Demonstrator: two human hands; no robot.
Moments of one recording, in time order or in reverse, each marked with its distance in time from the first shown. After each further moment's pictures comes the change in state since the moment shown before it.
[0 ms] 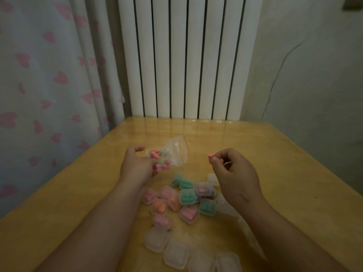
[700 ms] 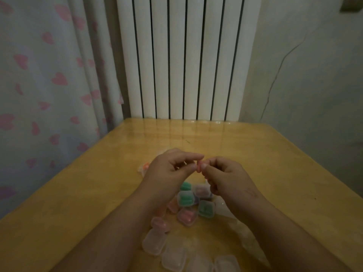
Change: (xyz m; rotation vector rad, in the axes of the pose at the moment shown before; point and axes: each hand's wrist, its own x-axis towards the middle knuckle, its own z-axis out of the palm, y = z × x) left_hand -0.056 0.012 0.016 0.306 -0.505 0.659; right_hand -0.006 -0.013 -0.005 0.331 -0.328 0.220
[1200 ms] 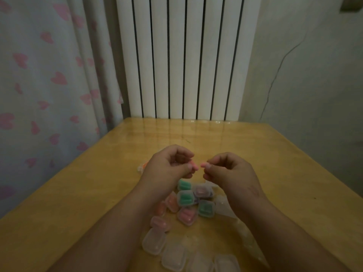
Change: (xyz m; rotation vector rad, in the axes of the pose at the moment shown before) left_hand 0.000 0.006 0.000 -0.301 -0.001 -0.269; right_hand -0.001 0.001 -0.004 0.182 0.147 0.011
